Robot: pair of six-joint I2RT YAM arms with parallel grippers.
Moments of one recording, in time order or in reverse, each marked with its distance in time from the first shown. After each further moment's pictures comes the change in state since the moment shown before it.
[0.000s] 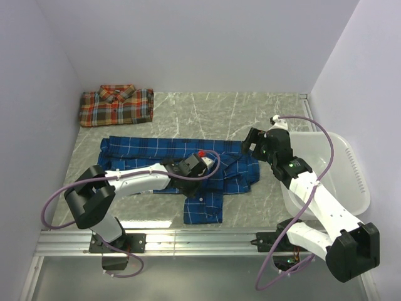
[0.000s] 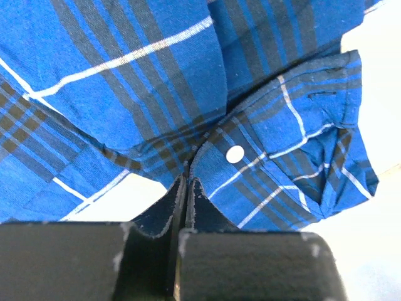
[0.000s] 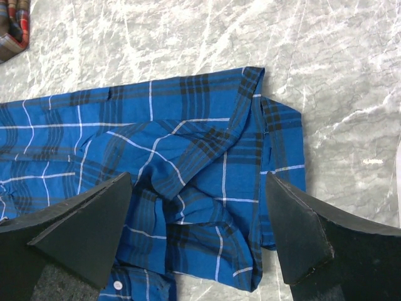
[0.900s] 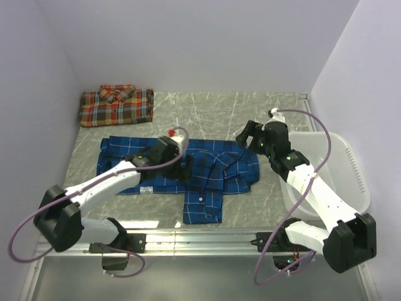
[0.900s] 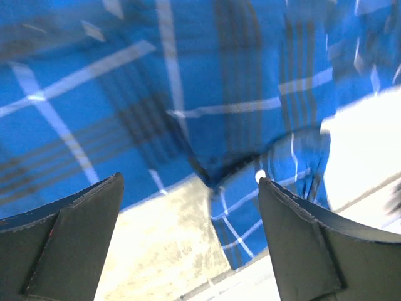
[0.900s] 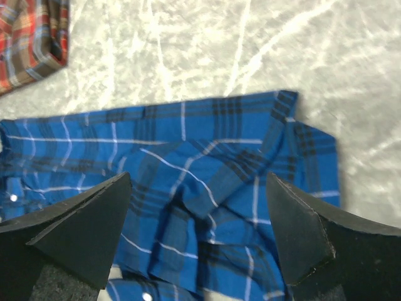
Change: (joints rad) left arm 0.297 -0.309 -0.069 0.027 0.041 -0.049; right arm 0.000 0.108 0.101 0.045 -0.051 0.048
